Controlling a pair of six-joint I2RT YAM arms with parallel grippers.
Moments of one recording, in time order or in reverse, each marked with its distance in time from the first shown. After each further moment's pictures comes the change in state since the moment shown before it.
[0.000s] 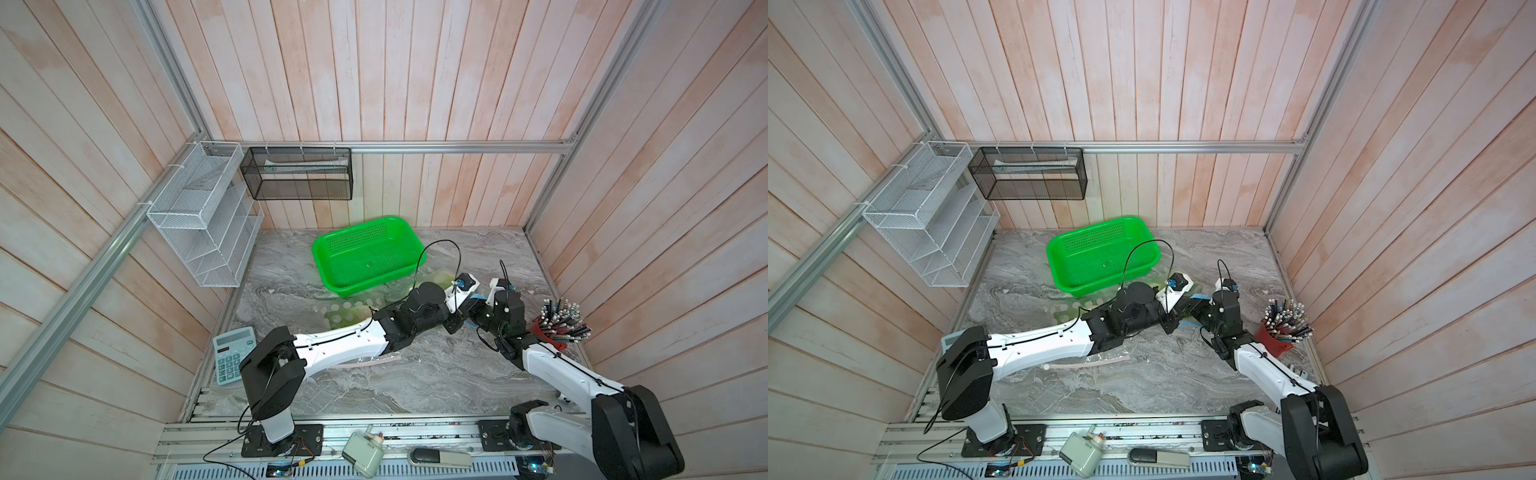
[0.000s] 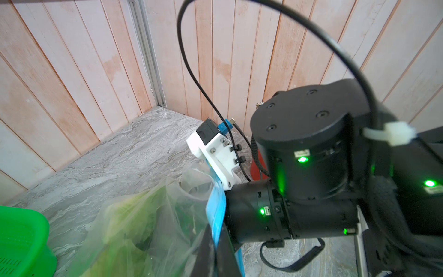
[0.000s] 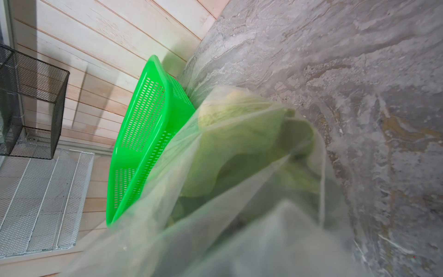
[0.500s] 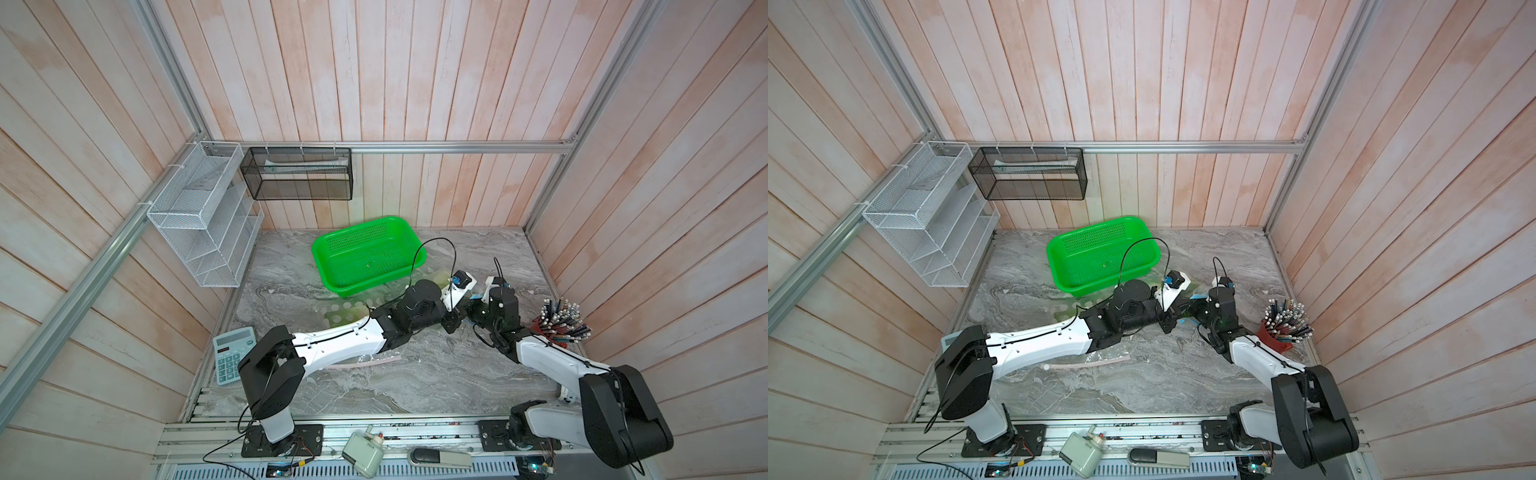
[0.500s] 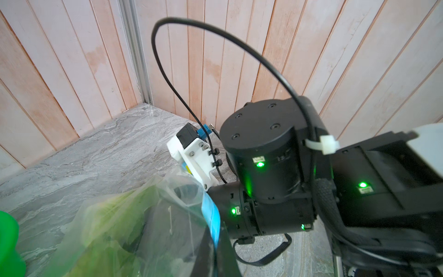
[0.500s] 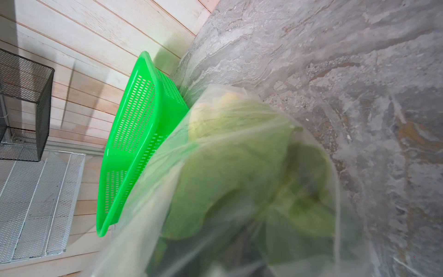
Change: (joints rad) left arm 0.022 -0.004 -0.009 0.010 0.093 -0.063; right arm 0.002 0.116 0.021 0.079 0.002 -0.012
